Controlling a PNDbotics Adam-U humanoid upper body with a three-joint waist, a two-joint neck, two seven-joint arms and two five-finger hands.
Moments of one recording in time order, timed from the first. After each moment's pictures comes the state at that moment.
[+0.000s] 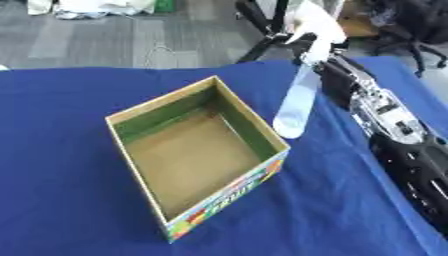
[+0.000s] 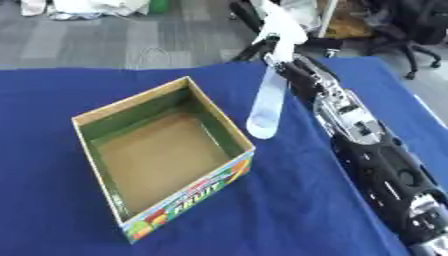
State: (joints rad) left arm -0.29 0.40 0.25 -1.92 0.55 -0.08 -0.01; right arm -0.71 -0.68 0.03 -1.29 -0.45 0.10 0.15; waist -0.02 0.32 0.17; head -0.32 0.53
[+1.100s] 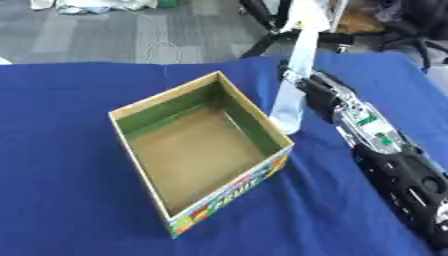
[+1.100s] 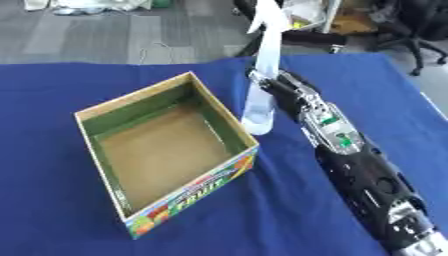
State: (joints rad) left arm -0.30 0.39 0.25 -1.92 0.55 -0.07 -0.01; right arm -0.70 -0.61 0.05 -1.23 -0.37 0.10 0.18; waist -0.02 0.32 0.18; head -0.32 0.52
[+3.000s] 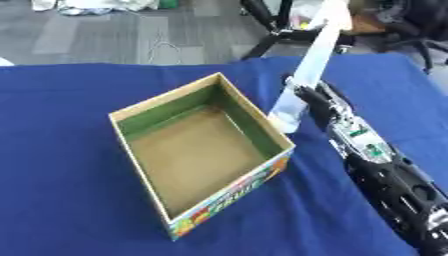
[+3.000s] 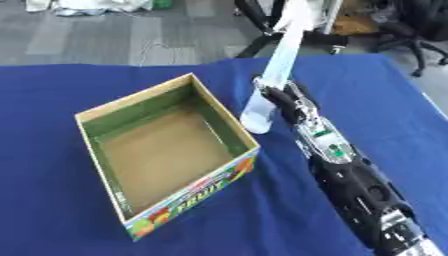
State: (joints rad) left arm -0.30 0.39 0.25 -1.92 0.56 -0.07 -0.02; right arm -0.69 -0.59 0.06 -1.18 -0.46 0.04 -0.07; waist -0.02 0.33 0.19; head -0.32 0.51
